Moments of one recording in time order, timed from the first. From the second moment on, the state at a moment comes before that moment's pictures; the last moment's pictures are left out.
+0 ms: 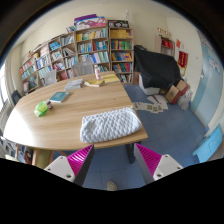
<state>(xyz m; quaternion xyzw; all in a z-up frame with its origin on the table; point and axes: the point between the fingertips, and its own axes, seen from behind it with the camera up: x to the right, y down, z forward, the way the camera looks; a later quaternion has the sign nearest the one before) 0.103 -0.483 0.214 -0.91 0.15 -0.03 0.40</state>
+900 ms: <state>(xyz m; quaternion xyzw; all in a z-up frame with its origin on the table) 0.019 -0.237 -0.017 -0.93 -0.03 -0.06 0.37</state>
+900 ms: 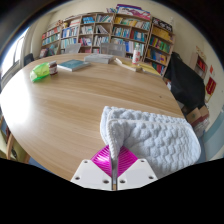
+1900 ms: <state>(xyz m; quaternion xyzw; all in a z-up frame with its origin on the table) 0.288 -0.278 0.022 -0.95 0.05 -0.11 0.30</state>
